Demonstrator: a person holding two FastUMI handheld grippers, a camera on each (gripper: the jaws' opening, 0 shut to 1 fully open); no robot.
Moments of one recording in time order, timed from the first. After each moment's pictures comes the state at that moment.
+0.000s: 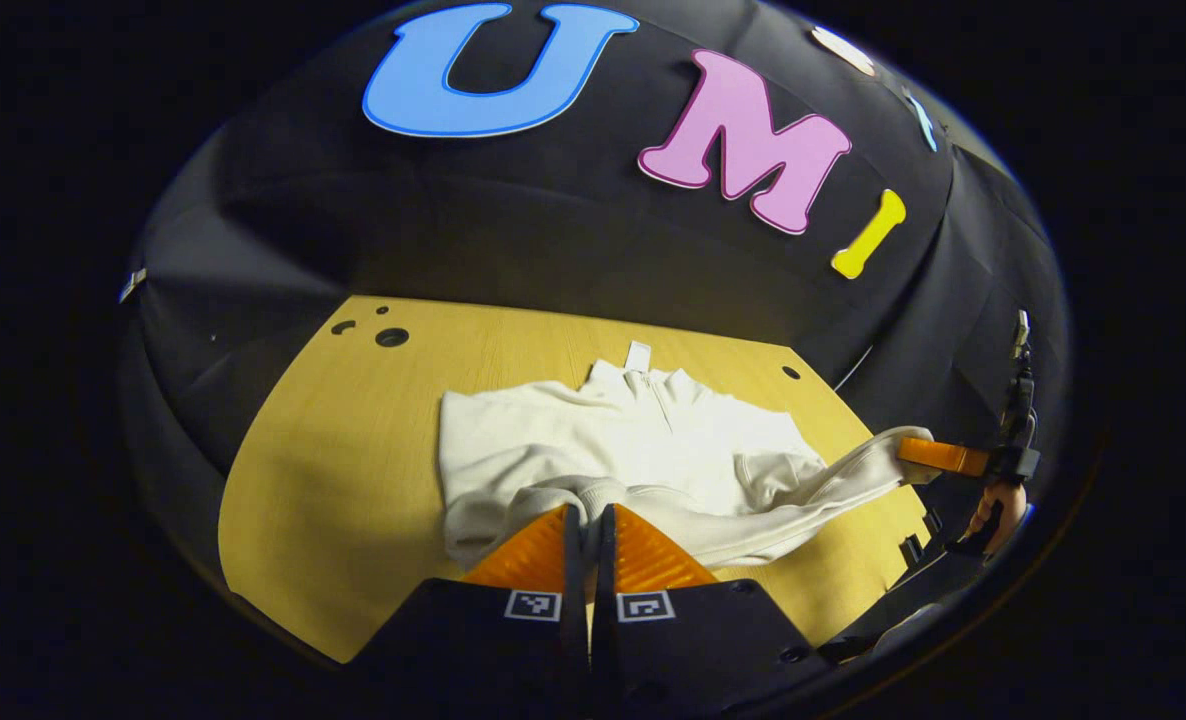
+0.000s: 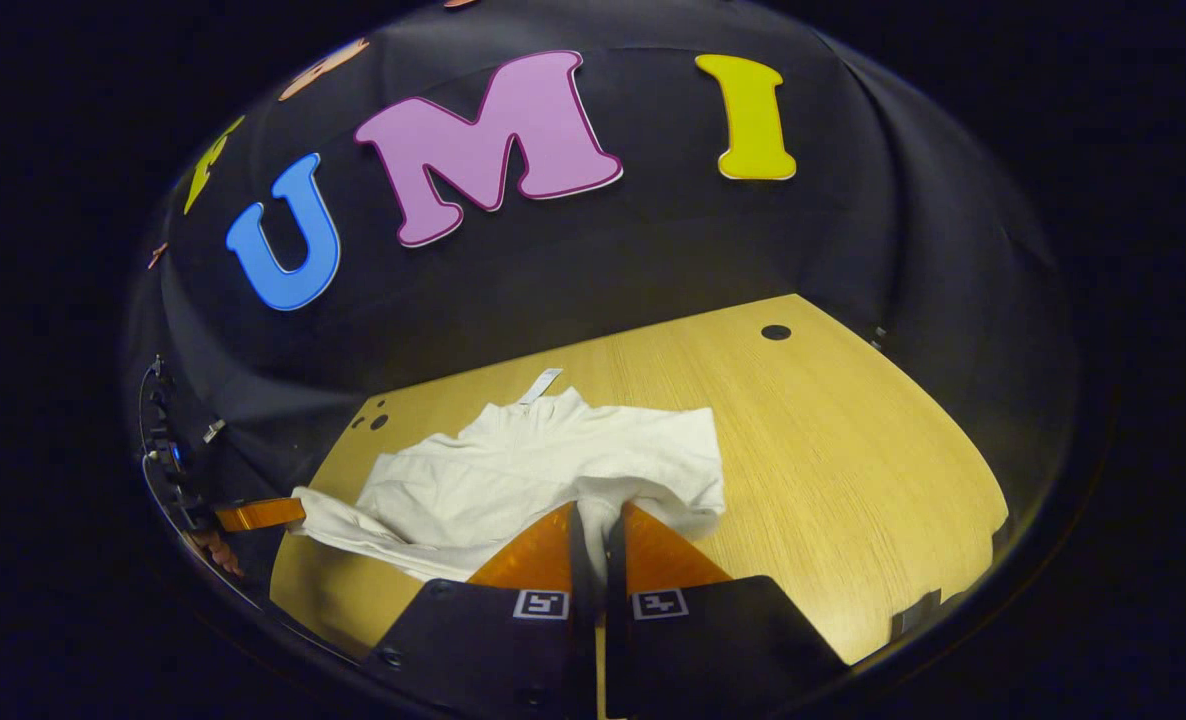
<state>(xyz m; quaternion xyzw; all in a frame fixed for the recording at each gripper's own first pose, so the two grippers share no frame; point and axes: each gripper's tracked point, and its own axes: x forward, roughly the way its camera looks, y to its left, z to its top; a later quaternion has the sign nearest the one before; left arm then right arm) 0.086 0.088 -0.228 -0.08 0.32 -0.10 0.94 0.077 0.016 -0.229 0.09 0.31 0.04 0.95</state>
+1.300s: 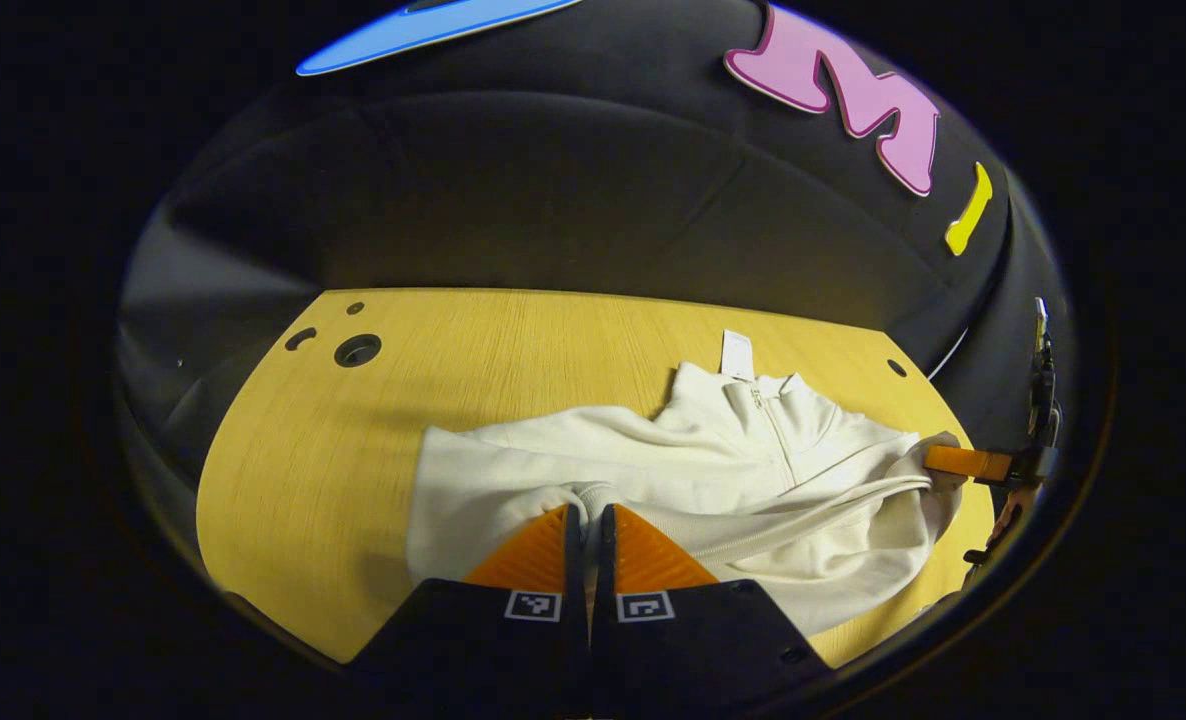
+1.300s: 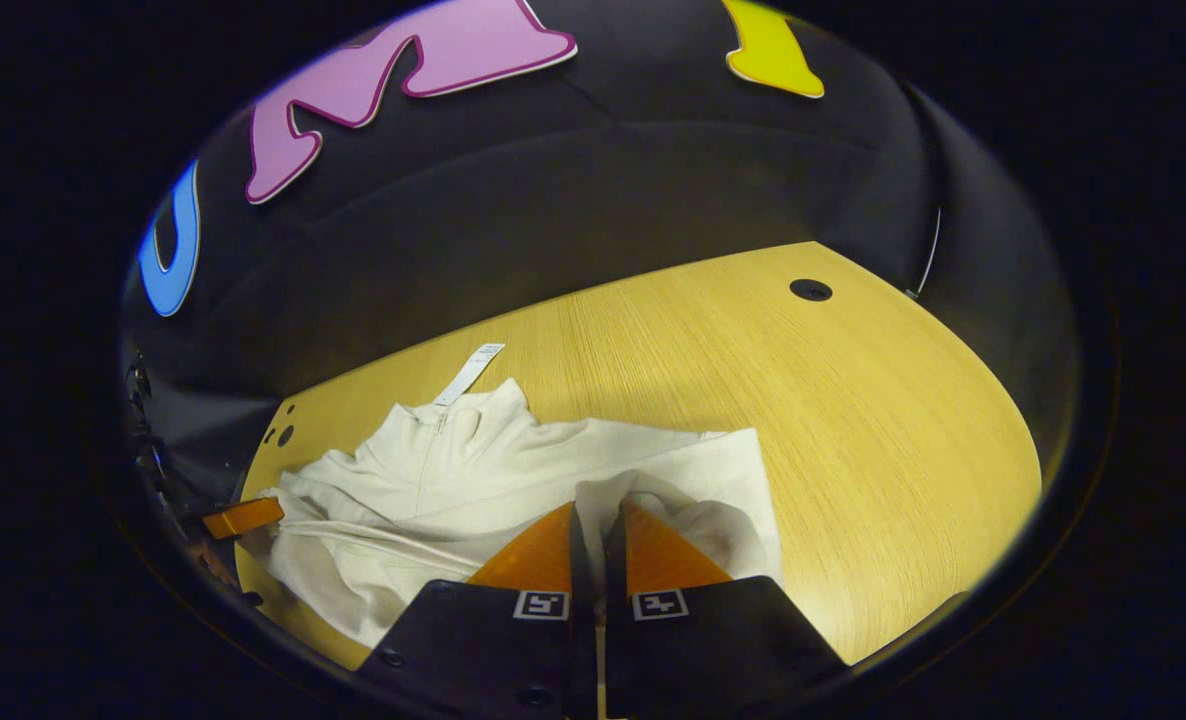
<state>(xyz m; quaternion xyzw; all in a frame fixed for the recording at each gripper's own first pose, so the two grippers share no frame) 0.253 0.093 -0.335 -0.04 0.38 -0.05 0.92 0.221 0.011 -0.374 0.09 0.39 -0.01 0.92</state>
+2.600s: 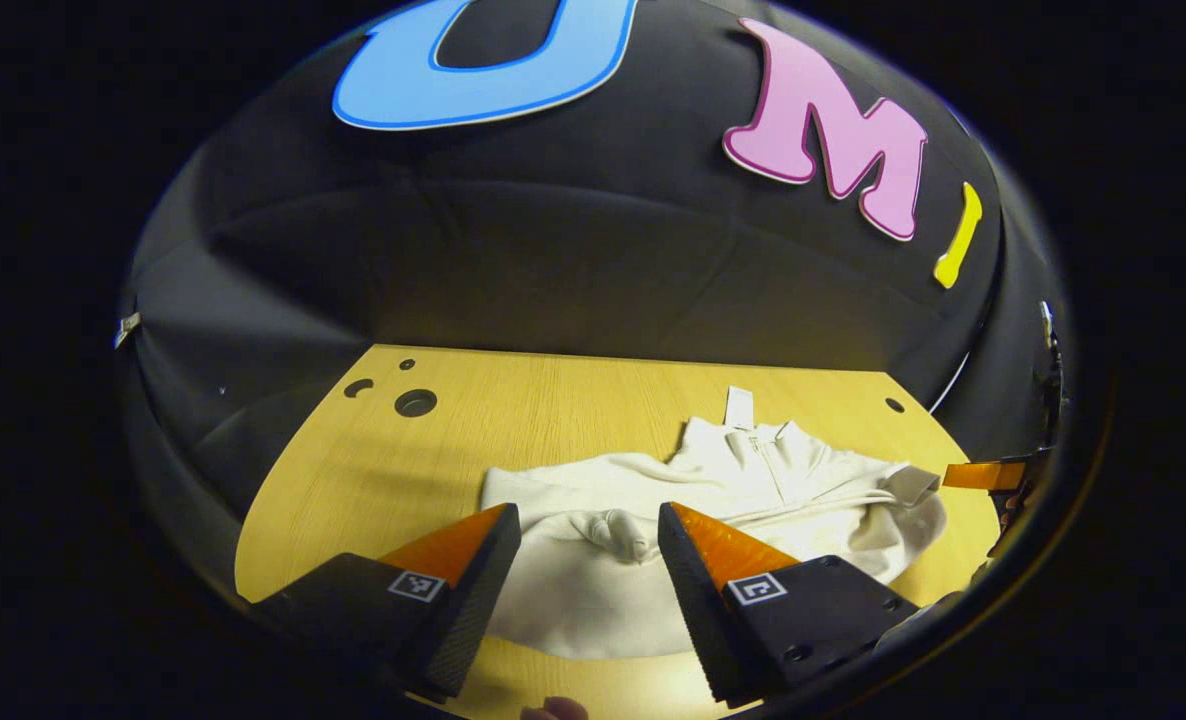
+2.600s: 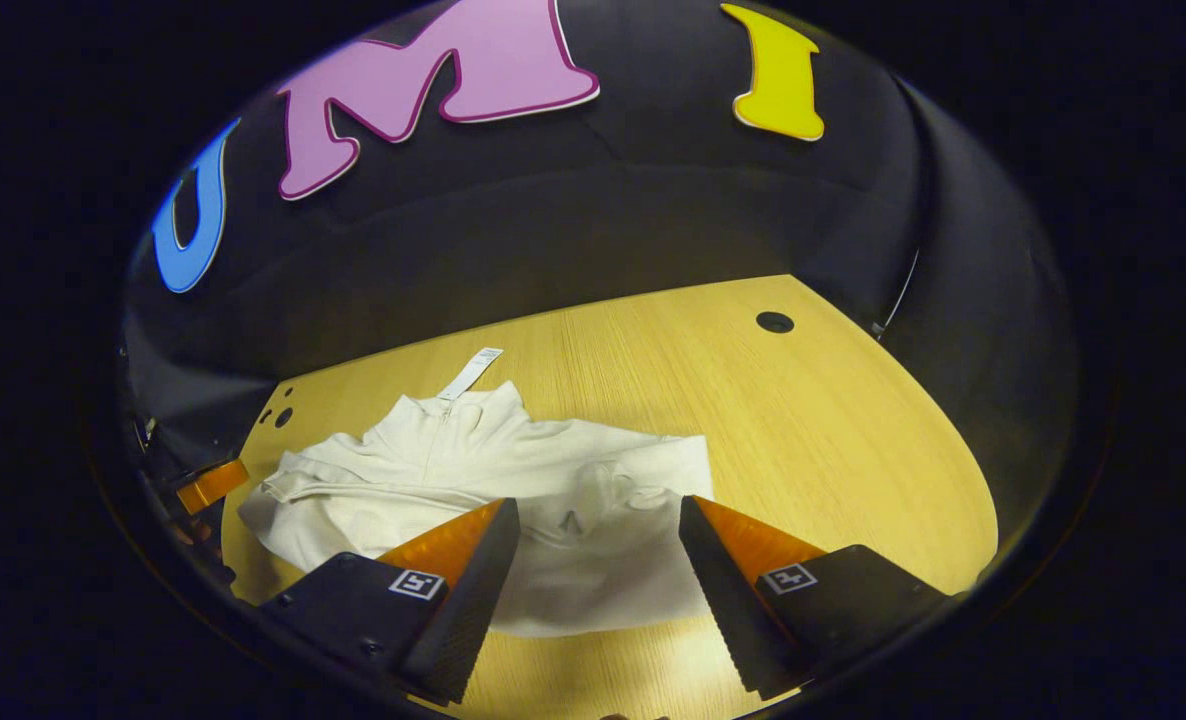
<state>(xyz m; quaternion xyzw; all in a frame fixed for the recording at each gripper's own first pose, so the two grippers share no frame) 0.220 0.118 -0.264 -0.05 0.29 -0.02 0.96 0.180 -0.005 -0.297 0.04 0.37 -0.03 0.93</state>
